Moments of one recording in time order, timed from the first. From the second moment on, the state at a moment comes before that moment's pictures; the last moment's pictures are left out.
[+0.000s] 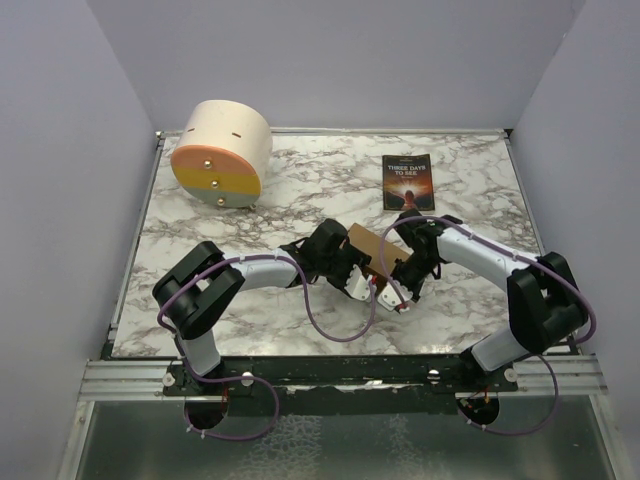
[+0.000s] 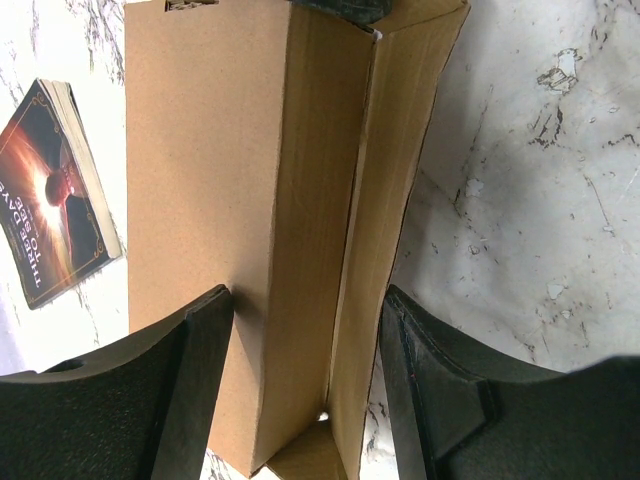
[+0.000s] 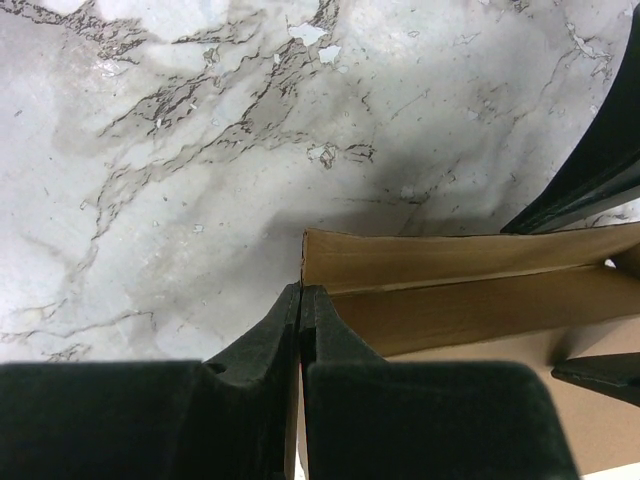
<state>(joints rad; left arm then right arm) -0.85 1.75 0.90 0.09 0.46 1.22 0.50 1.53 0.94 -1.00 -0.54 -2.09</state>
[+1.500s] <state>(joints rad) -0.83 1.75 0.90 0.09 0.51 1.22 0.56 1.57 0.98 -1.03 -0.53 -2.09</state>
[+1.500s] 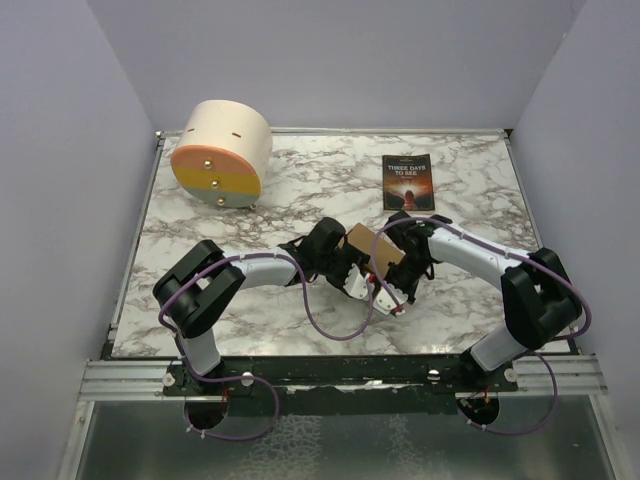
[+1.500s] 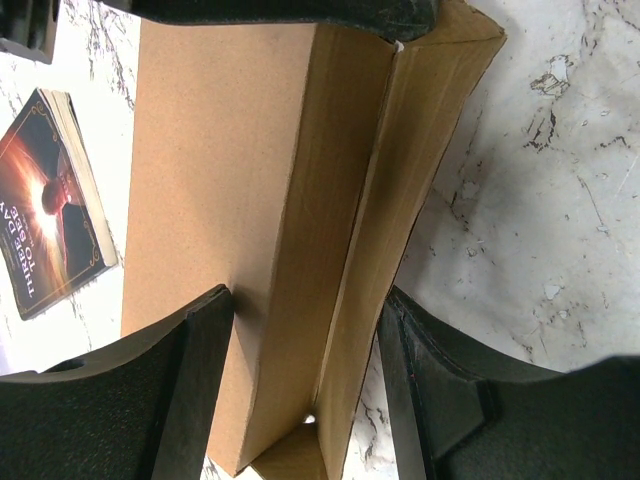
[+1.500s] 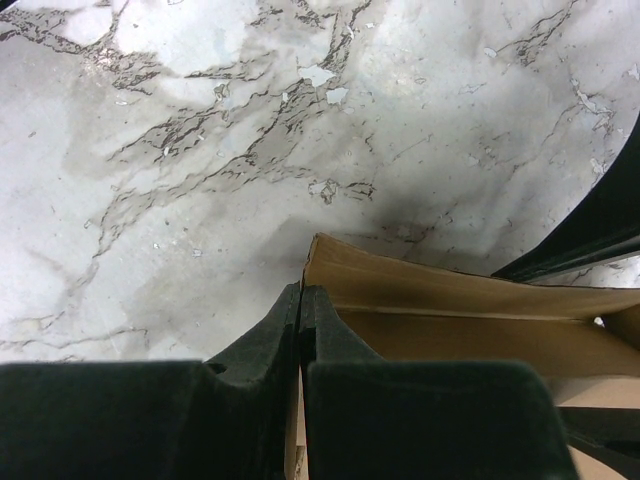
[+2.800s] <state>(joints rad) -0.82 1.75 0.89 0.12 0.52 1.22 0.58 1.57 0.97 -1.03 -0.53 -2.09</state>
